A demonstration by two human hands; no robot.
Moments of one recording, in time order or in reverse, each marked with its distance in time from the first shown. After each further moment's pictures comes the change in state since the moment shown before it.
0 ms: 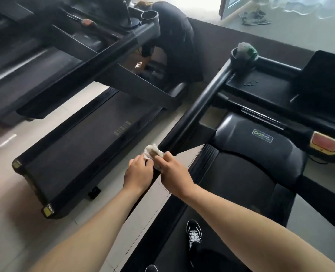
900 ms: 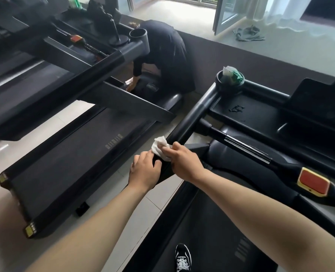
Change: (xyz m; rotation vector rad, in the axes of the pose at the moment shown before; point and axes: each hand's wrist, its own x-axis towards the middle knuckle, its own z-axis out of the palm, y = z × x) left_hand 0.088 0.117 0.053 0.166 0.042 0.110; right_hand 0.095 0.129 -0.115 -0.132 -0.020 -0.025
